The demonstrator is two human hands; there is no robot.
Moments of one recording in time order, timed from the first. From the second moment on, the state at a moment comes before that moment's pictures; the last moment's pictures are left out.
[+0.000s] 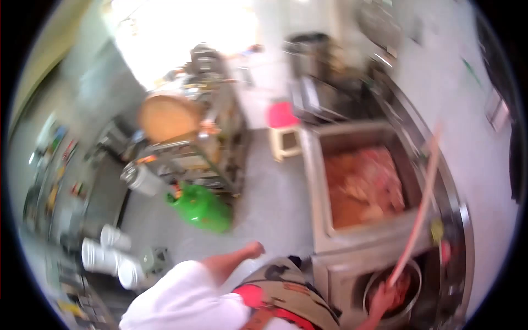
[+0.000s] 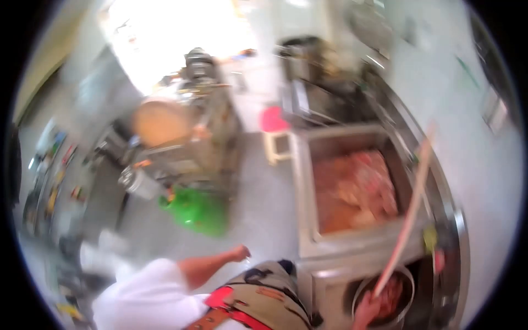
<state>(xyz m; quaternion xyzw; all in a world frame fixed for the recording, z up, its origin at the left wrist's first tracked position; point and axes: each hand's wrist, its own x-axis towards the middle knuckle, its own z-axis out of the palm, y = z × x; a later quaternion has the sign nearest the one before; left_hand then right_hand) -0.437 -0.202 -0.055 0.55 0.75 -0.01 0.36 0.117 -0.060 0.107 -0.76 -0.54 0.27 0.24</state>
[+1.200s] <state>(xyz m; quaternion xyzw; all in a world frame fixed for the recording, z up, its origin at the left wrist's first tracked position) -0.438 -0.069 -0.024 0.64 0.52 0.09 0.56 0.086 -0.099 0.149 -0.79 -0.44 0.14 0.40</state>
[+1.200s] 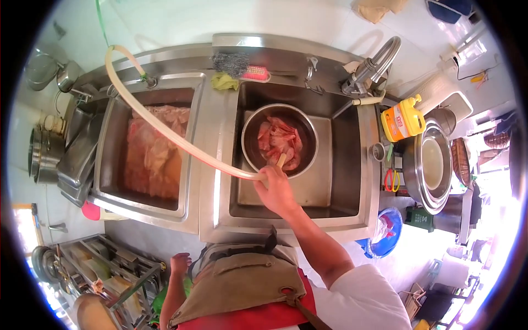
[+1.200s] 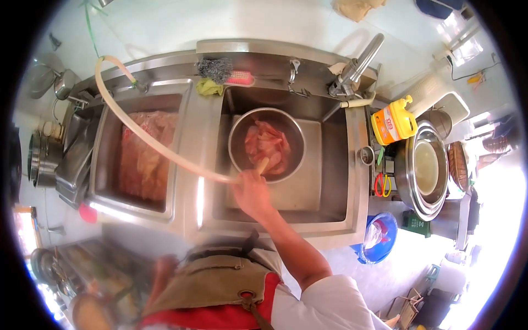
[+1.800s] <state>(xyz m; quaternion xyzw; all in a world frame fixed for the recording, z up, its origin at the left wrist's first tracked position) -0.408 -0.049 0.026 0.87 0.37 -0.21 0.25 0.080 -0.098 0.154 -0.78 -0.45 0.18 0.40</state>
